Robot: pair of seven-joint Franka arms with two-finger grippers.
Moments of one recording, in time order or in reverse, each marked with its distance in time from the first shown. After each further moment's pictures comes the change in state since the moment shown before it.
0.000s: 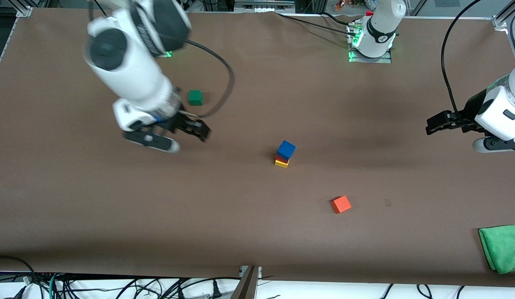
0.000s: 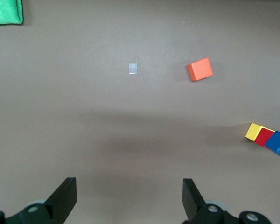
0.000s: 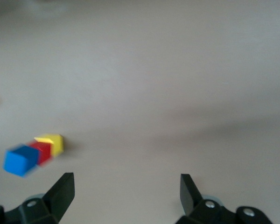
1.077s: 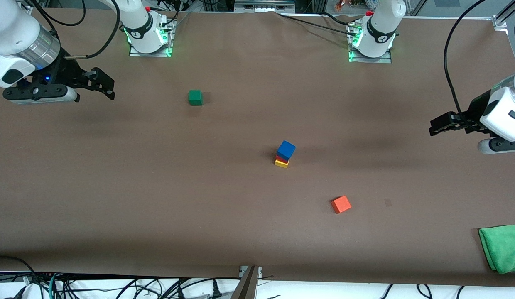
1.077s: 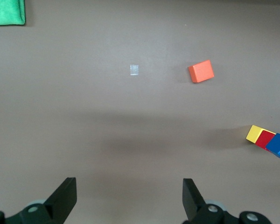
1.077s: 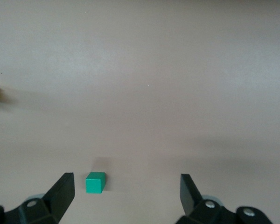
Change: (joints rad) left arm 0.006 0.001 -0.004 0.000 0.000 0.006 0.000; right arm -0.265 -0.317 0.064 -0.245 -0.119 -0.079 -0.468
